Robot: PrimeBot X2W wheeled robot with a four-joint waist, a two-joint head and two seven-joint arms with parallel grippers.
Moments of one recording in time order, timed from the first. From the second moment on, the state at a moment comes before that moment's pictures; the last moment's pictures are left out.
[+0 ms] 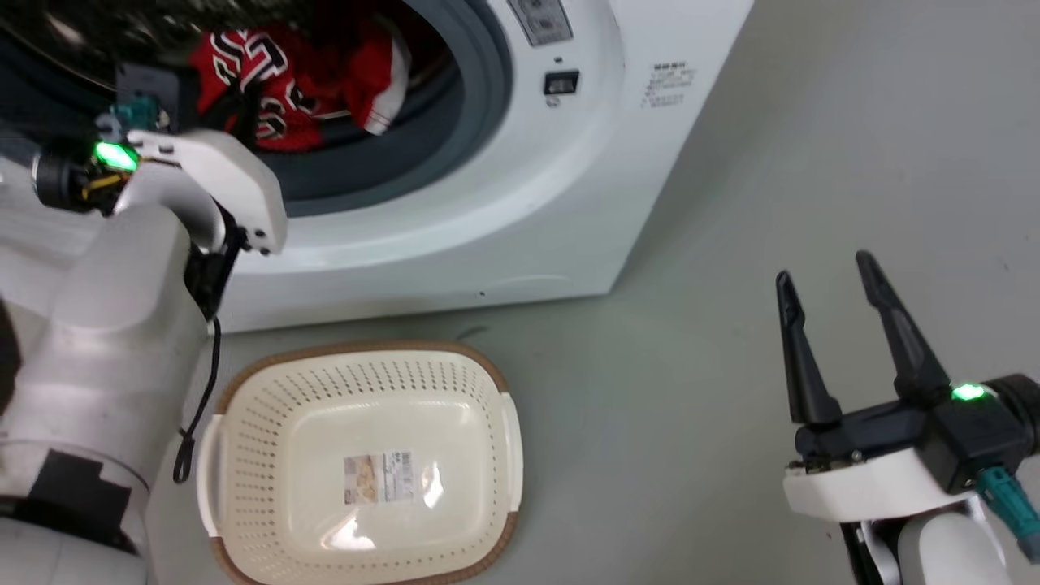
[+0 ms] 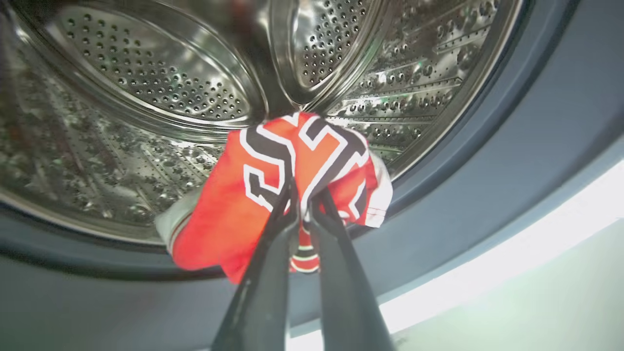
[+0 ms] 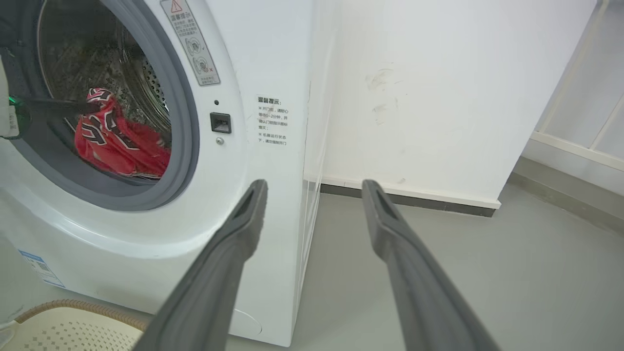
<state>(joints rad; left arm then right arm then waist) -1.09 0.37 -0.61 1.08 -0.56 -0.13 -0.23 -0.11 -0.05 0.07 -0.10 -0.03 0.13 -0.26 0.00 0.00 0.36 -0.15</state>
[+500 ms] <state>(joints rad) -0.78 0.42 -0.55 0.63 -0.54 -0.03 -0.26 0.01 -0.05 0.07 -0.08 -0.05 0.13 -0.26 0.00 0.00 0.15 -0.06</state>
